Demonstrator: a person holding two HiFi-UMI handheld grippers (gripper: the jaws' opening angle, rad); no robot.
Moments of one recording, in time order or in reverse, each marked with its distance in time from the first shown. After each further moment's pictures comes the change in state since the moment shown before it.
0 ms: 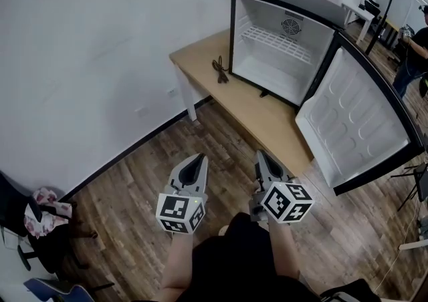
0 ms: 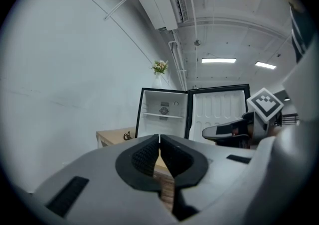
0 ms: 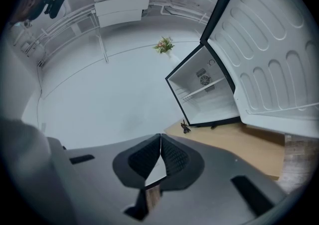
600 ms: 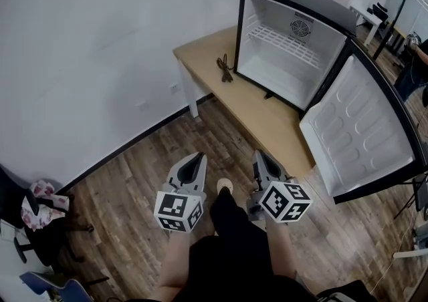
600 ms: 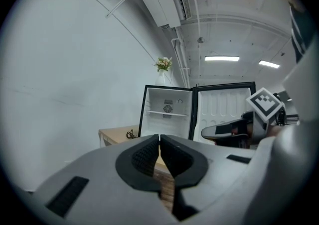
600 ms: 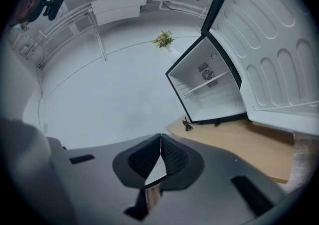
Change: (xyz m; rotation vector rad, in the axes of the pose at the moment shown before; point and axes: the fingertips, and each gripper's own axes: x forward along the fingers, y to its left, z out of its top) left arm 0.018 0.018 -0.005 -0.009 0.021 0.028; right arm 0.031 -0.005 -0.002 0.015 0.038 0.025
